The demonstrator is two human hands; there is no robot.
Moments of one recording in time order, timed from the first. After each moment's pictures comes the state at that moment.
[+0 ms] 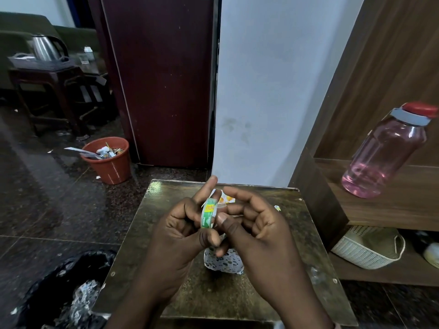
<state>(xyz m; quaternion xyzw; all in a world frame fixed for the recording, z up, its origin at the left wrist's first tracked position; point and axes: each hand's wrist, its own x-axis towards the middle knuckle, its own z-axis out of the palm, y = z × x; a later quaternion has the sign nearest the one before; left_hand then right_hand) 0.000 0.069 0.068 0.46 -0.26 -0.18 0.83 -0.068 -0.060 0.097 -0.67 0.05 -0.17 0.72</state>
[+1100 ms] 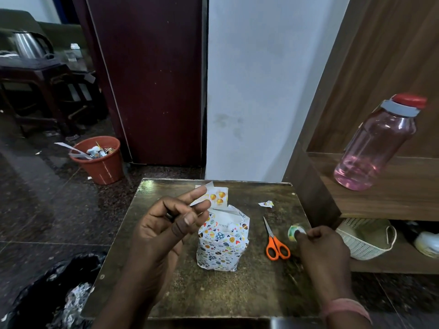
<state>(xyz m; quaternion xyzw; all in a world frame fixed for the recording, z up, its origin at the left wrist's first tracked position) 0.007 0.071 0.058 0.45 -0.20 -0.14 0.86 -0.089 -0.183 0.009 -0.78 0.47 -0.23 0.35</state>
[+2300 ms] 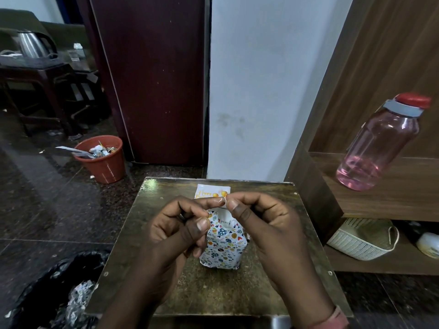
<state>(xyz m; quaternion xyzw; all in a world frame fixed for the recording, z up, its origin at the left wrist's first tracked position) -0.001 0.074 0.061 0.49 -0.24 -0.18 0.82 -0.066 -0.082 0.089 -0.66 0.09 -0.24 0.71</state>
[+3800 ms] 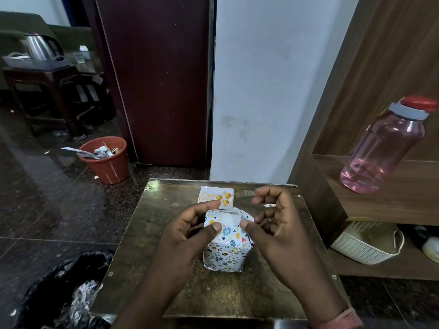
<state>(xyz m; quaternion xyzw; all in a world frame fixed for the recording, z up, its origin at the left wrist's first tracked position) 0.007 0.062 0.040 0.61 -0.18 -0.16 0.75 -0.066 -0.109 0.061 -0.76 0.09 -0.23 0.61</state>
